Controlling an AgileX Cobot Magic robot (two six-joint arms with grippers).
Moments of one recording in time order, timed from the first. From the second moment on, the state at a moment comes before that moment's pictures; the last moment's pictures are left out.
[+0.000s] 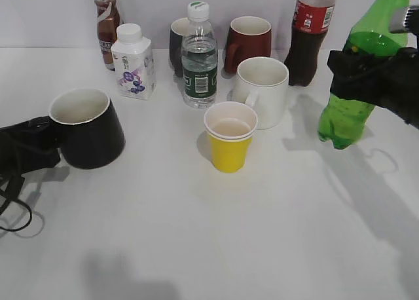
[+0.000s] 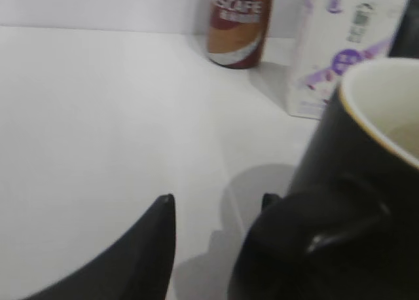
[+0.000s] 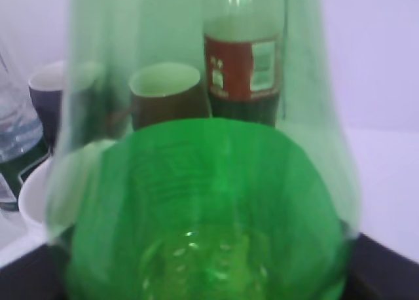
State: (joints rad) left arm -0.15 1.86 -0.31 0.09 -1.24 -0.15; right arm 0.31 1.53 -0.50 0.05 -0.82 0.02
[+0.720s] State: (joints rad) left arm -0.15 1.83 -0.30 0.07 -1.21 -0.15; right arm 0.31 1.53 -0.50 0.01 -0.82 0.03
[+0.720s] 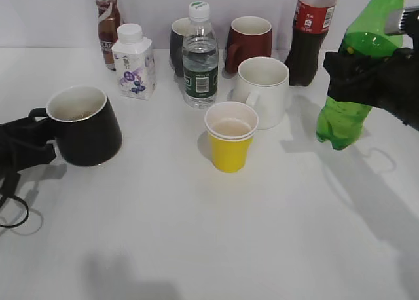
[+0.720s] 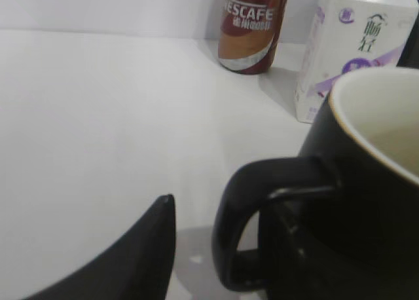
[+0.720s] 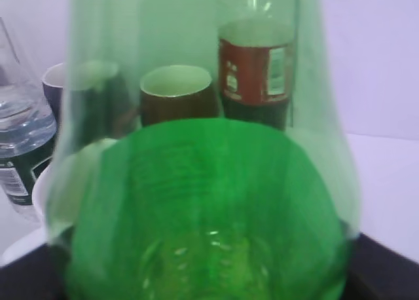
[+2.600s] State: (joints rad) left arm -0.16 1.37 -0.16 0.14 -1.06 -0.15; right arm 0.31 1.59 -0.43 0.01 -1.12 -0.04
